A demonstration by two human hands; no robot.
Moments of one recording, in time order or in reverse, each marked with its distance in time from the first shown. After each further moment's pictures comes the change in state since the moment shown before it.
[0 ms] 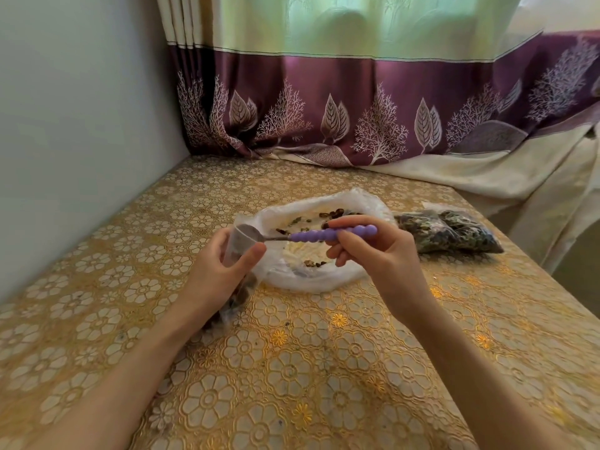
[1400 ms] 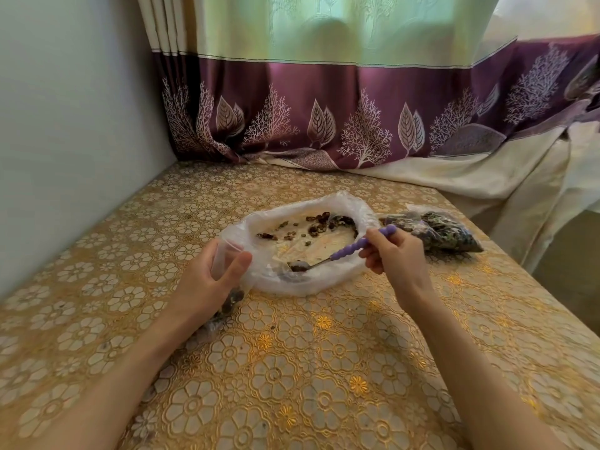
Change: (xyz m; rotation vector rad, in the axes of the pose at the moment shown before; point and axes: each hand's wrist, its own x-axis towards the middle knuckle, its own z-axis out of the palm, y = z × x) left_hand -0.001 -0.007 0.001 0.141 -0.042 0.074; right_hand 0.013 0.031 -0.045 -0.169 0.352 0.263
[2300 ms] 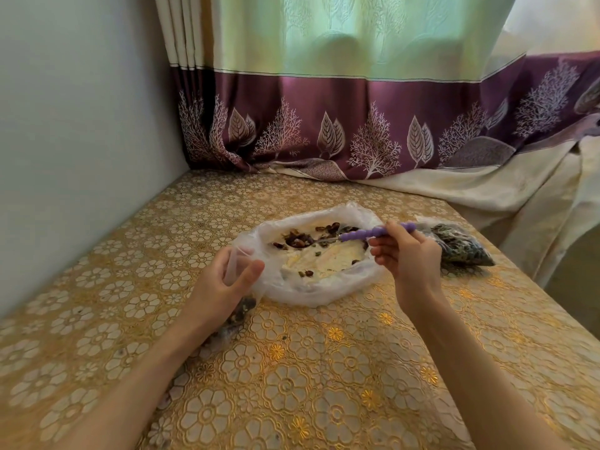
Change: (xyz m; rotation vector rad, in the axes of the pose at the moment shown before) left_hand 0.000 0.006 -0.003 -0.046 -0.002 -0.035; right_hand 0.000 -0.024 0.014 0.307 0.108 0.055
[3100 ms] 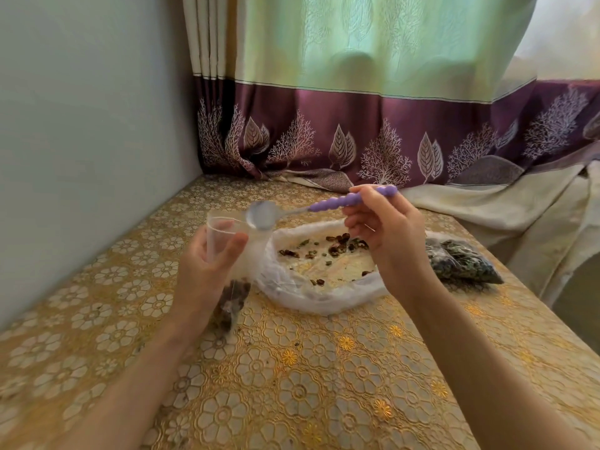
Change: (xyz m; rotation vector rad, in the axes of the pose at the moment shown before) left_hand -0.003 0.025 -0.021 -0.300 0.249 0.094; right_hand -0.017 -0.042 0.054 0.093 -0.427 -0.203
